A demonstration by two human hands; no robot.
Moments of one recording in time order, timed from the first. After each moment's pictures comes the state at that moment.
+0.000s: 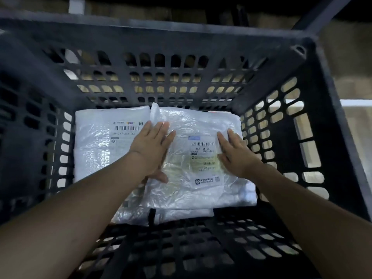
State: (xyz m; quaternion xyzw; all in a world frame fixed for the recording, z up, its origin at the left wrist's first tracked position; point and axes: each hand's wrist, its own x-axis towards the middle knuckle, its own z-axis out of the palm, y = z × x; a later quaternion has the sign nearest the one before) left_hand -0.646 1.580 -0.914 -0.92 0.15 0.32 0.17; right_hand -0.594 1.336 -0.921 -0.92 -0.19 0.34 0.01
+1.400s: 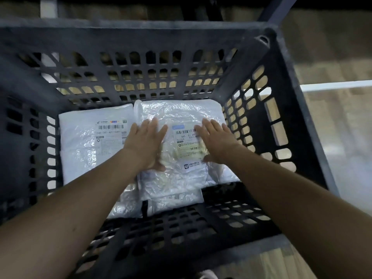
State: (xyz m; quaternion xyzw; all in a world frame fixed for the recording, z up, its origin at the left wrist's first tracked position) left_hand -0.648 1.560 -0.897 -0.94 0.10 0.32 0.06; right_hand -0.597 1.359 -0.891 -0.90 -0.26 0.31 -0.15
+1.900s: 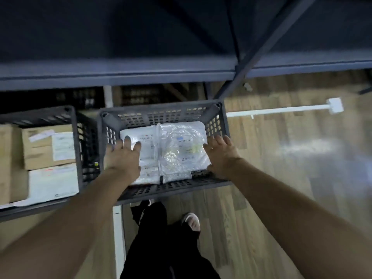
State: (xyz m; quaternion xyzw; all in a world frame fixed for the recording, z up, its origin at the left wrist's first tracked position) left_hand -0.723 1.616 -0.541 -0.92 -0.04 0.39 0.08; right_hand -0.655 1.378 -0.548 -0.86 -0.27 0.36 -0.21
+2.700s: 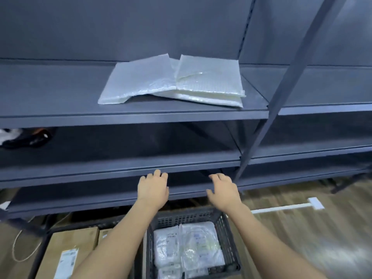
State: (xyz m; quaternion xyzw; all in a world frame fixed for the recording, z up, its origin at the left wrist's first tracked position) left_hand -0.710 1.674 -0.134 -1.00 -0.06 0.08 0.02; right_hand -0.665 1.472 -0.145 -0.98 -0.13 0.11 0.09
